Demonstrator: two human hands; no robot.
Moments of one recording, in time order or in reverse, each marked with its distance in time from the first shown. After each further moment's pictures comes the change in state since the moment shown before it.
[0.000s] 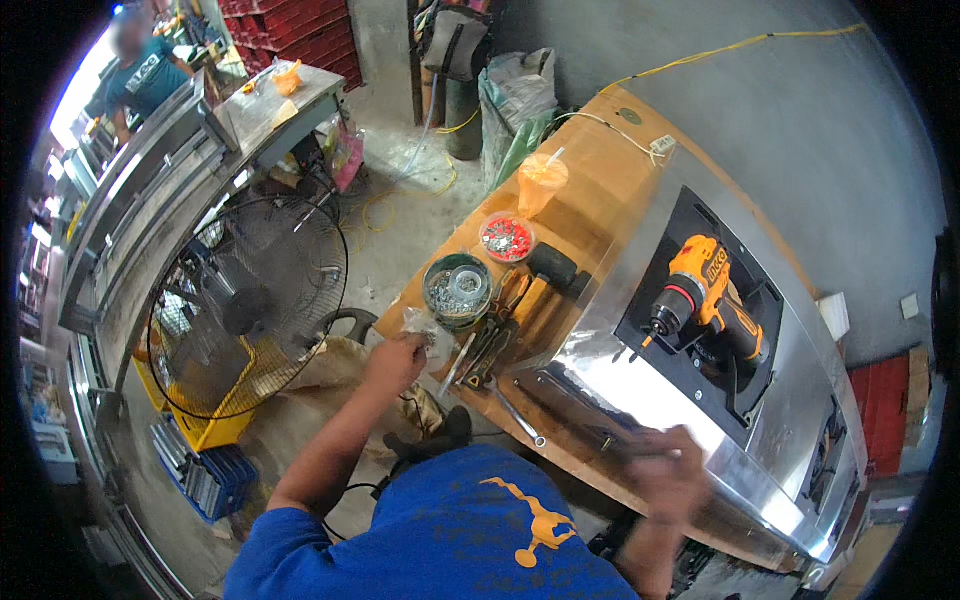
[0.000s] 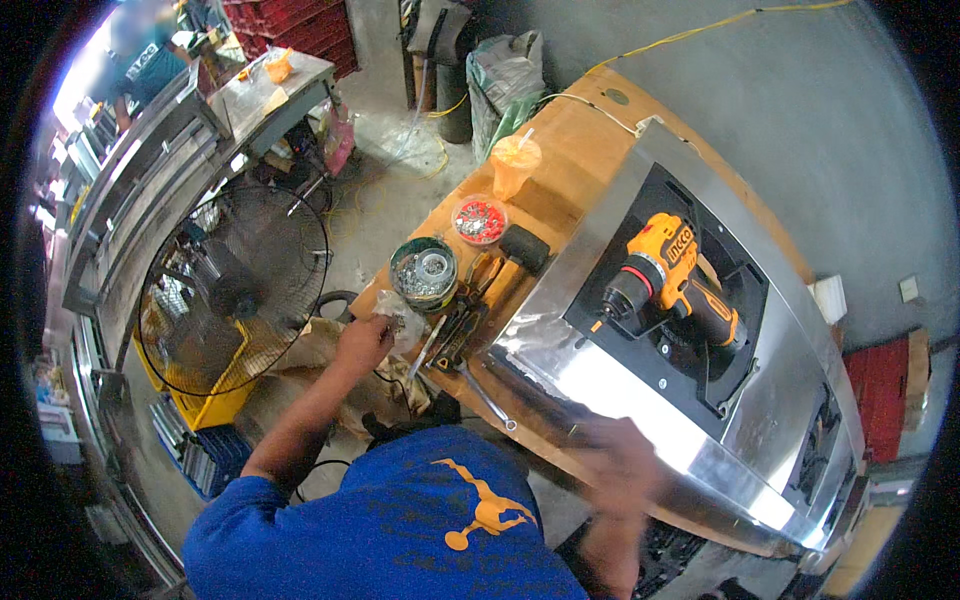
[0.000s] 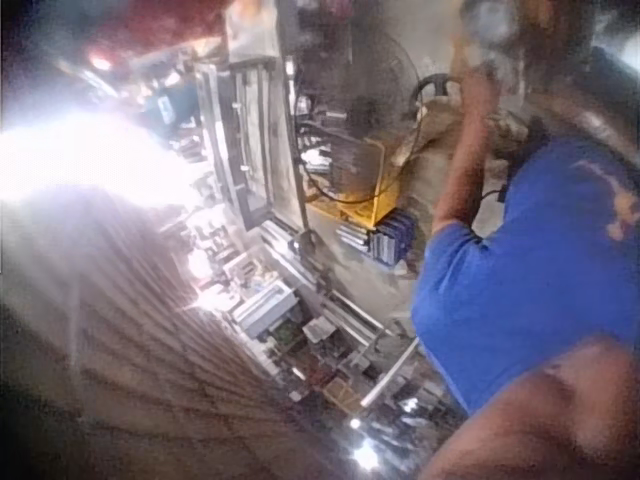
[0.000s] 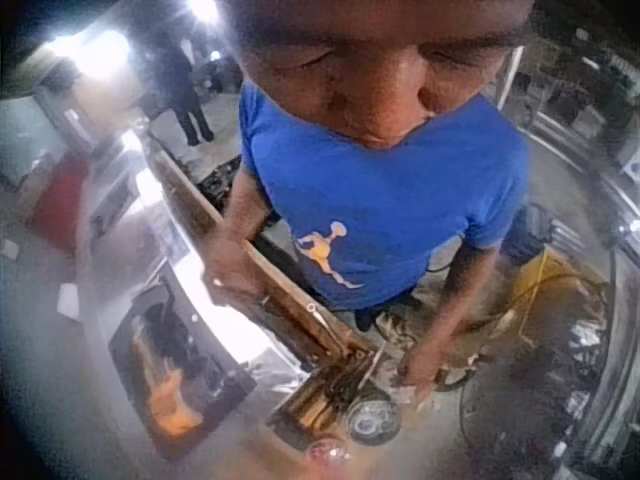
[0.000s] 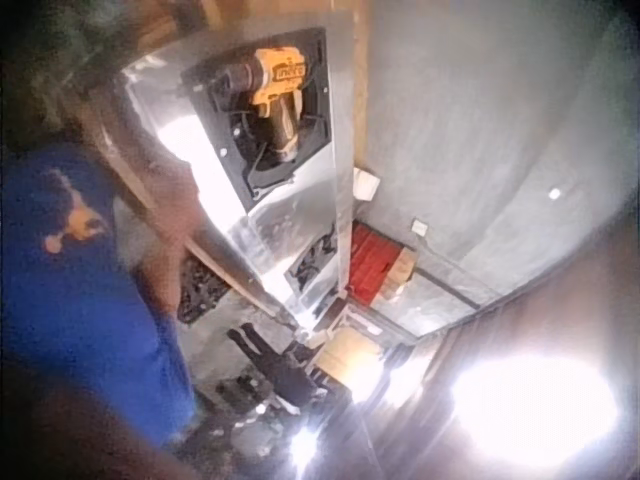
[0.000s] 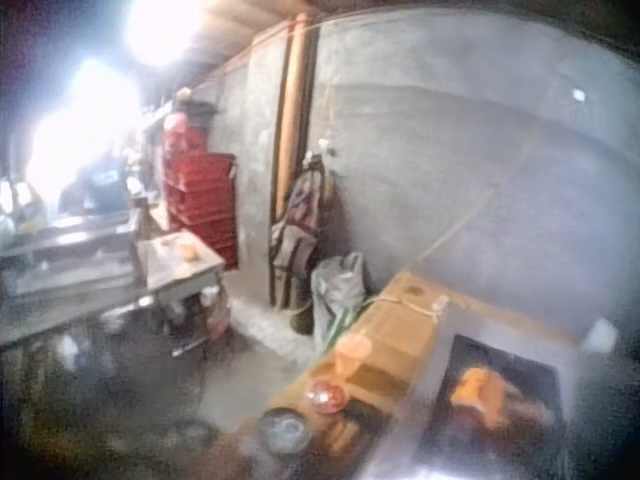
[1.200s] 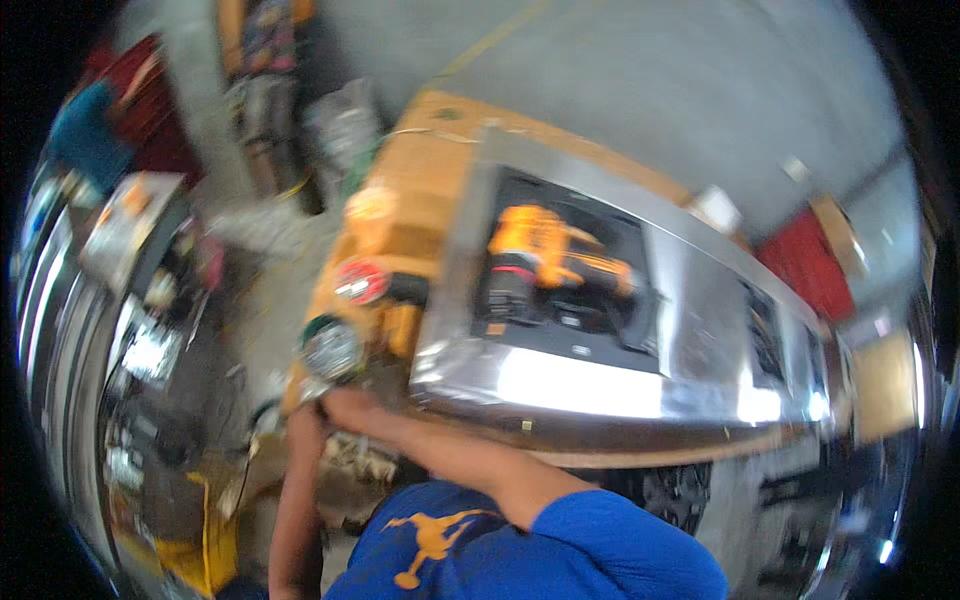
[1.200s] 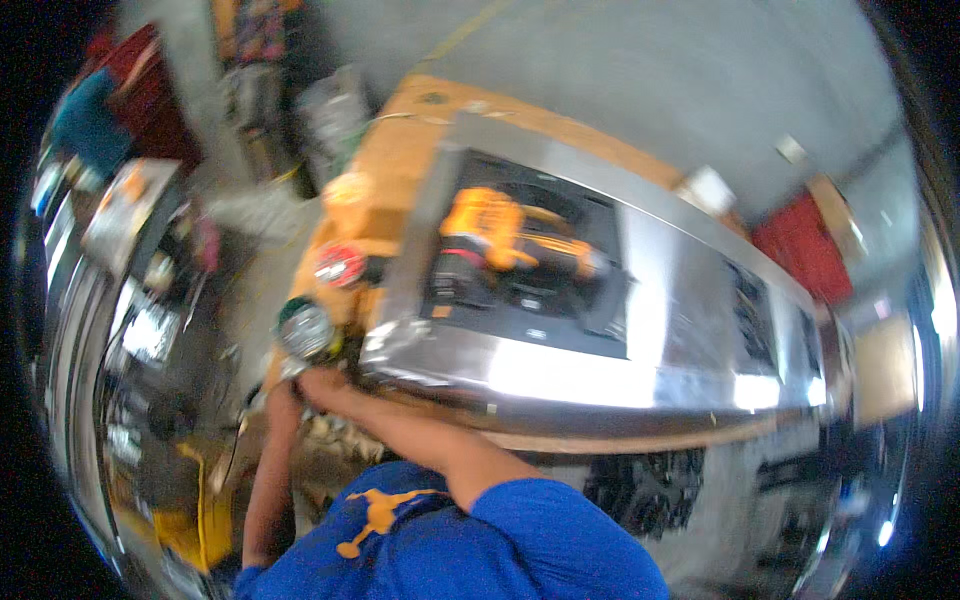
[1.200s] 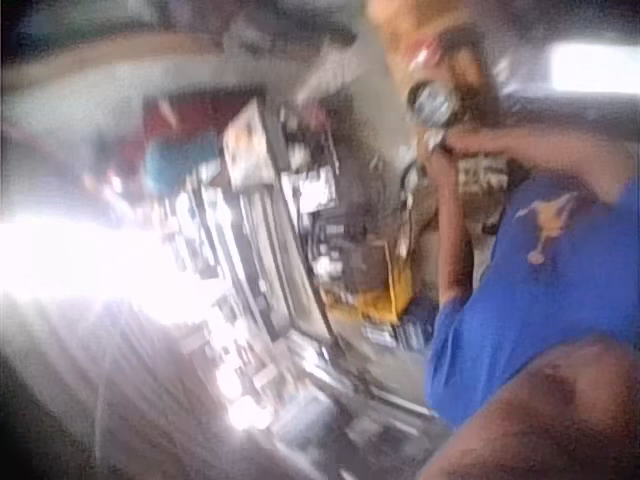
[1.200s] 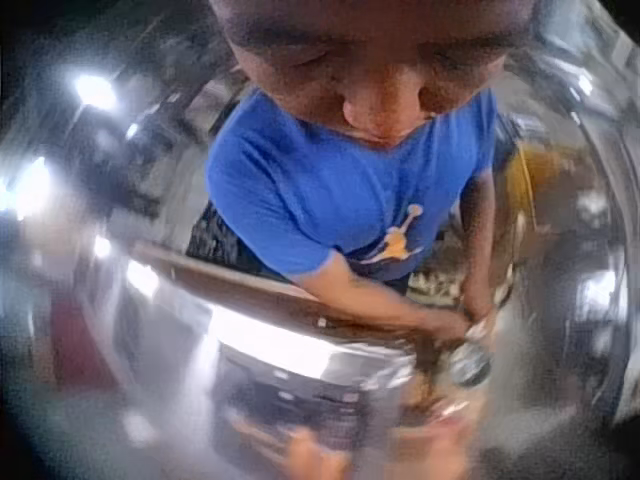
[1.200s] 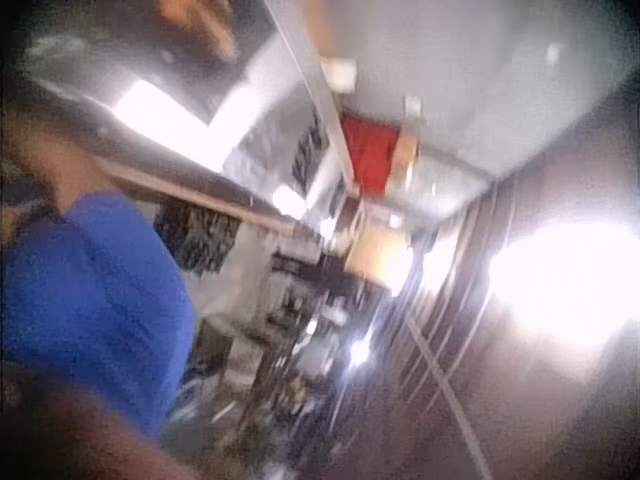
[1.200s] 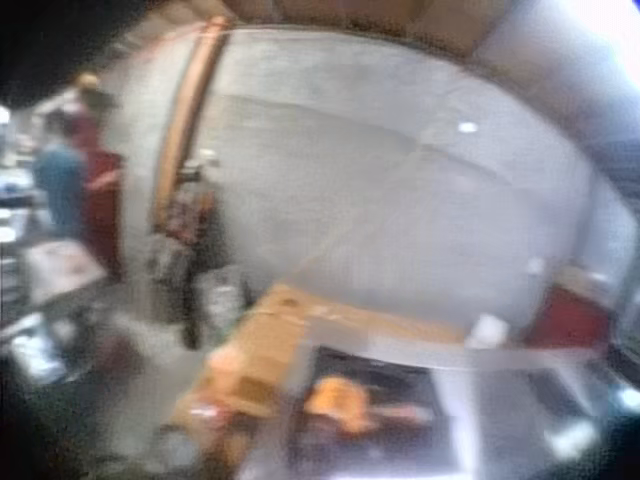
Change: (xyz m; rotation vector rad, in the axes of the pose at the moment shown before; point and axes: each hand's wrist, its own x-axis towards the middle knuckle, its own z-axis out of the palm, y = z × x) left_hand 0.016 -0.032 0.030 -0.011 -0.132 -0.131; right_hand 0.122 0.017 0.372 -0.043 -0.789 0.135
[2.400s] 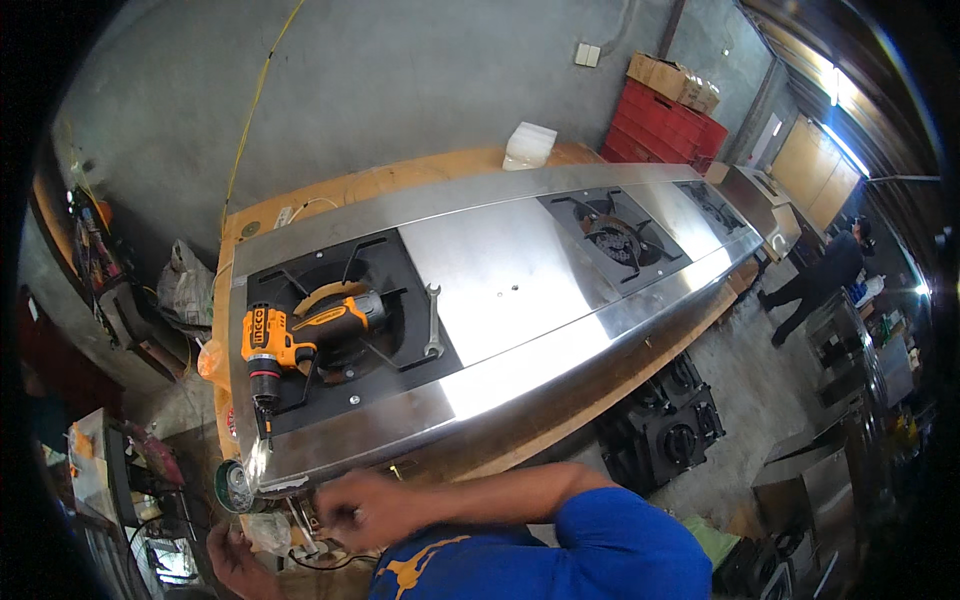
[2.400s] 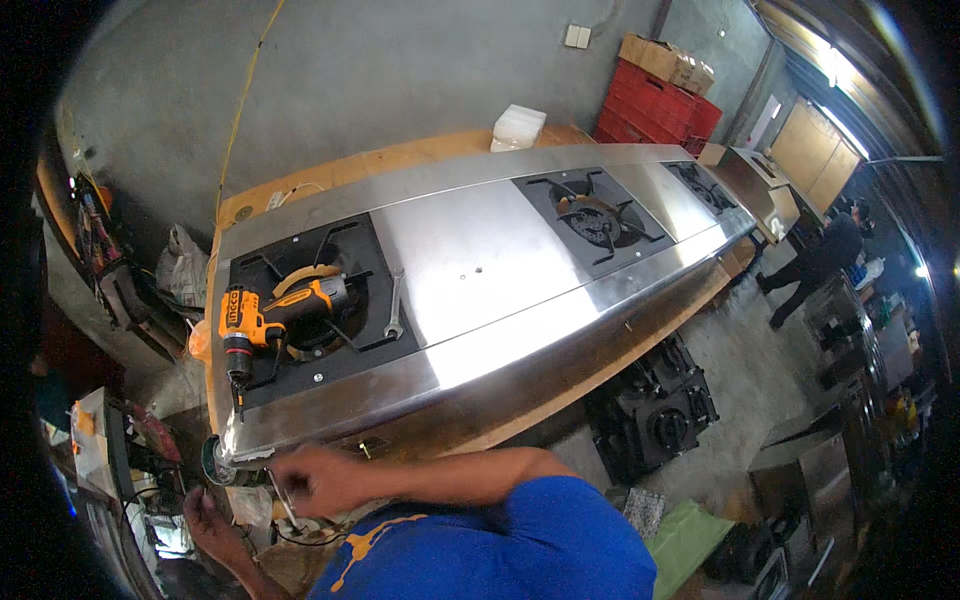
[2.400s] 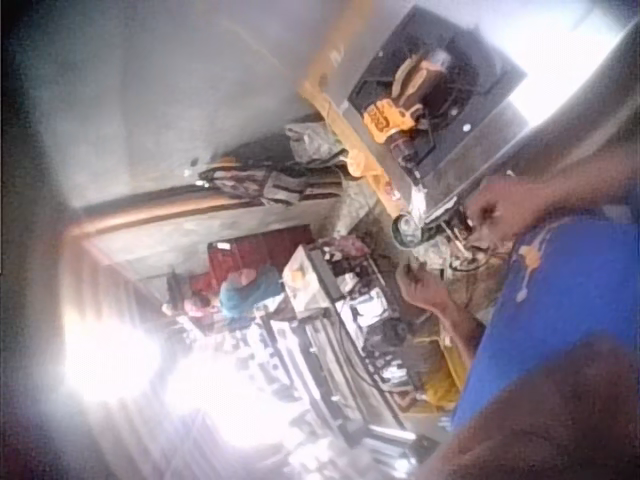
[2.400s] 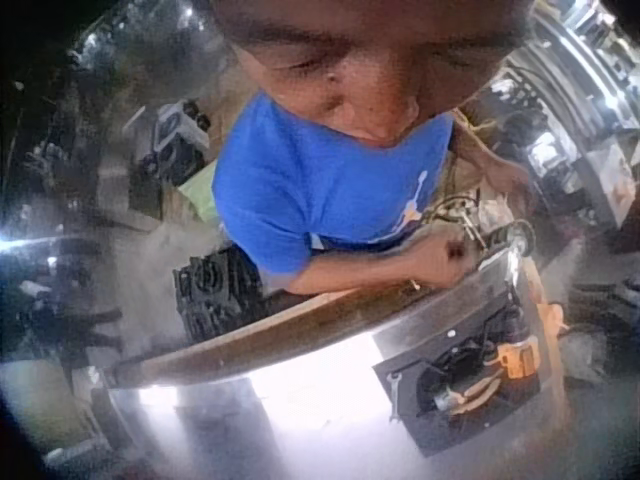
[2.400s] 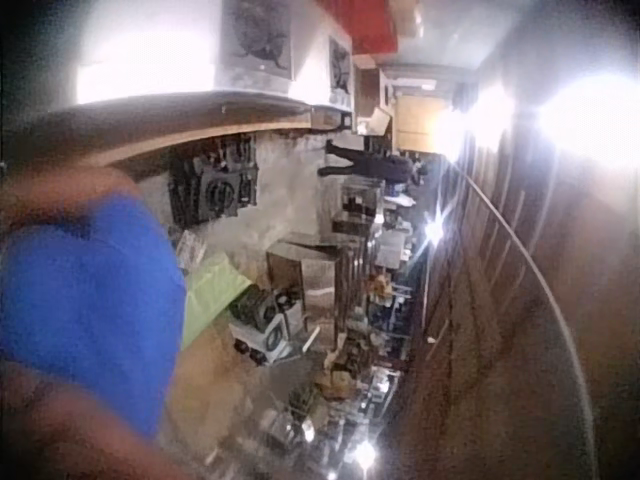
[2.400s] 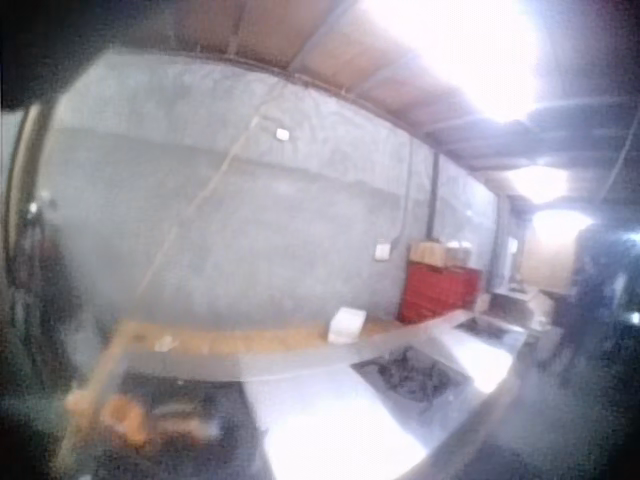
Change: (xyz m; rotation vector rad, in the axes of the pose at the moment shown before) left_hand -0.080 0.196 -0.124 -0.559 0.536 0.300; right_hand -0.329 0.001 -0.163 0.629 0.591 -0.446
